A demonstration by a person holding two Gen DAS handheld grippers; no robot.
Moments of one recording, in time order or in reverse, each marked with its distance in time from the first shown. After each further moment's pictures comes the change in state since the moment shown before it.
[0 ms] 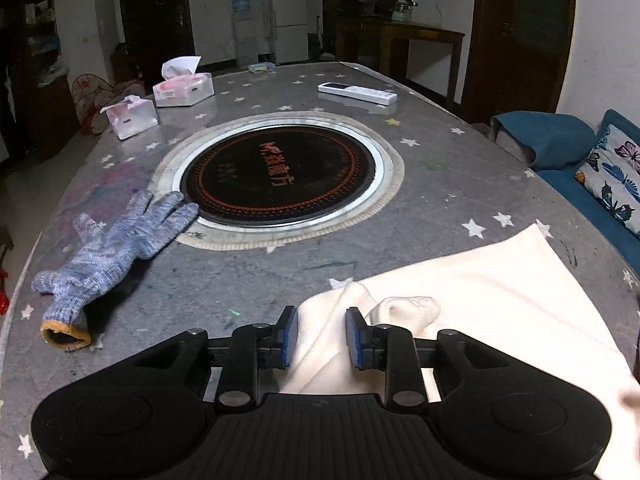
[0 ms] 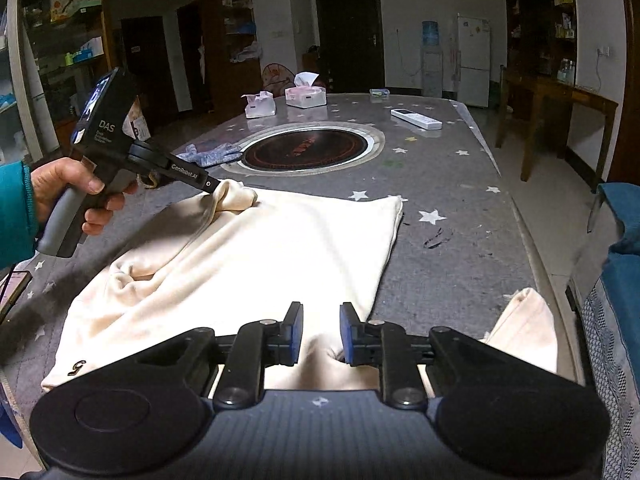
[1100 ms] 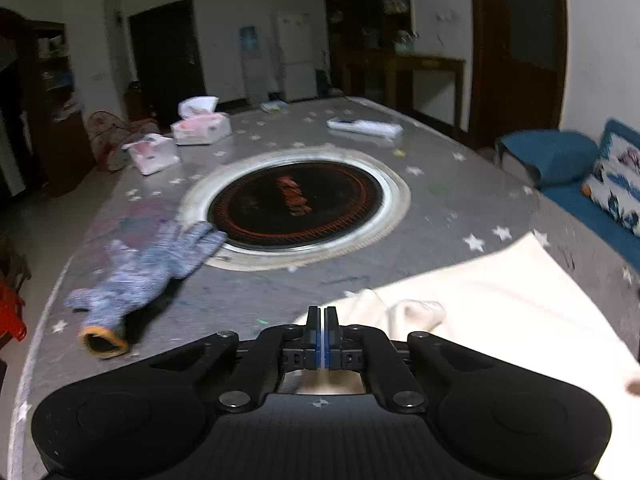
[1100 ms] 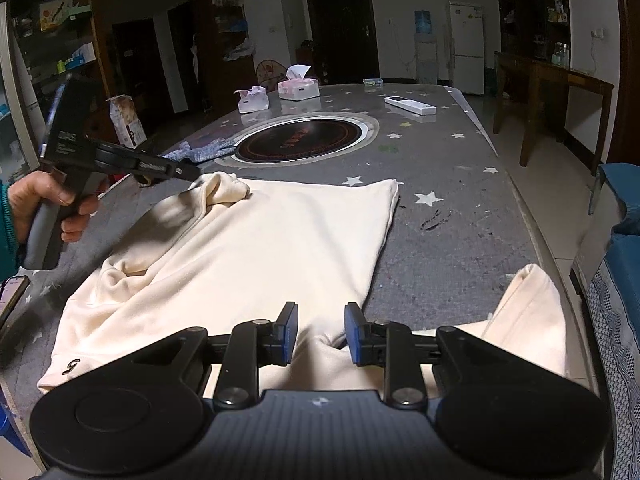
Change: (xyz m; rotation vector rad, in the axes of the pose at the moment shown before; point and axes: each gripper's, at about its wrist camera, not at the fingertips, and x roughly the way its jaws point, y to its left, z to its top) left arm -0.039 0.005 -0.017 0.008 -0.132 0.060; right arm 0.007 -0.006 -0.008 0.044 0.010 0.004
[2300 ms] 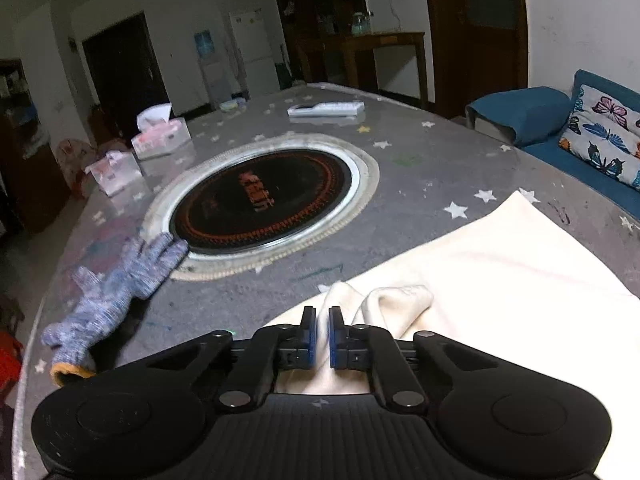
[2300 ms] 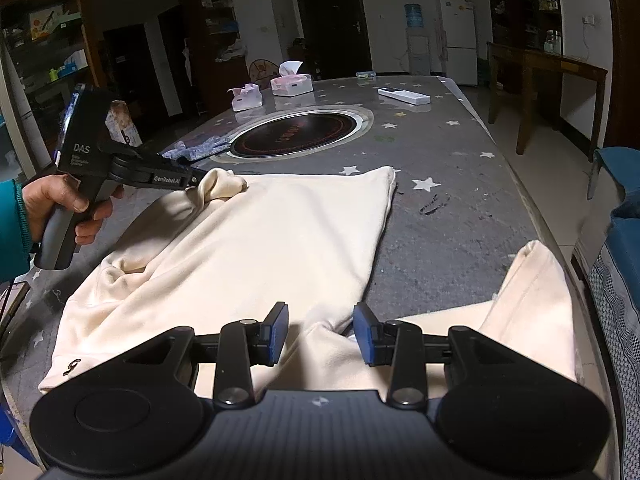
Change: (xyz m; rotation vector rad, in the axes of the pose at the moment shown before) left arm 0.031 -0.029 -0.004 0.209 0.024 -0.033; right arm 0.003 -0.001 -0.007 0.044 0.012 0.001
